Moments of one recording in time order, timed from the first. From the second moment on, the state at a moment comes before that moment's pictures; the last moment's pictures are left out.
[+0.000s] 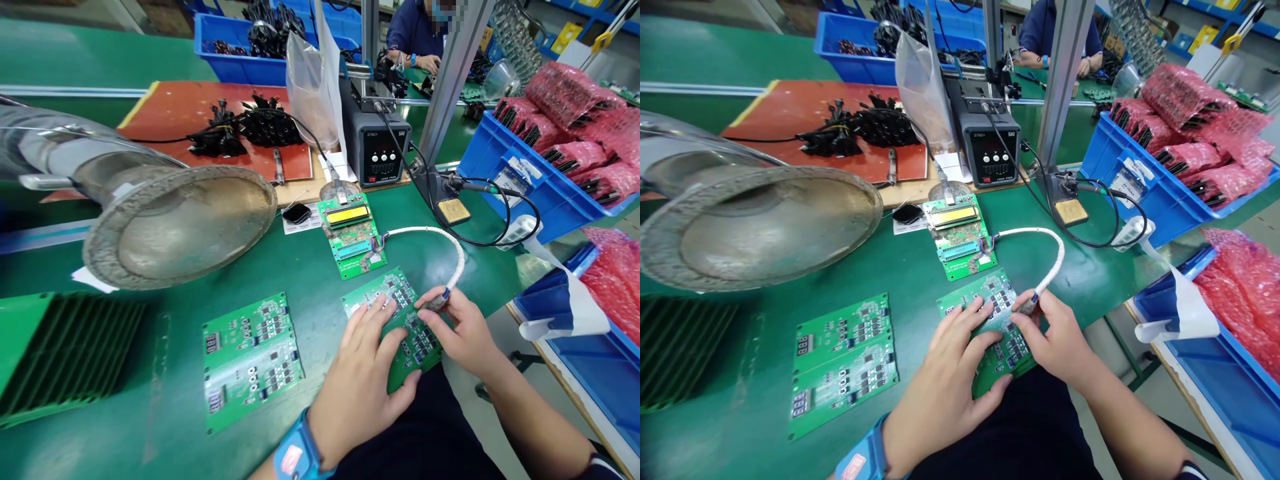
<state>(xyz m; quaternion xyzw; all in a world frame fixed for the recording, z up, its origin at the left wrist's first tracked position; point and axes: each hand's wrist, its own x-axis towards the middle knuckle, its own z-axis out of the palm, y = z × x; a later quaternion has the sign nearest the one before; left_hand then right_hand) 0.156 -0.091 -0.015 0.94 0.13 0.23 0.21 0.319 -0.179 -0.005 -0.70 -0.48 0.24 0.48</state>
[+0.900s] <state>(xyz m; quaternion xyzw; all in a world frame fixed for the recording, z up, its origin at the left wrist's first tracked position) 0.156 -0.086 0.002 0.96 0.15 0.17 0.18 0.319 -0.183 -0.020 -0.68 -0.46 0.24 0.52</state>
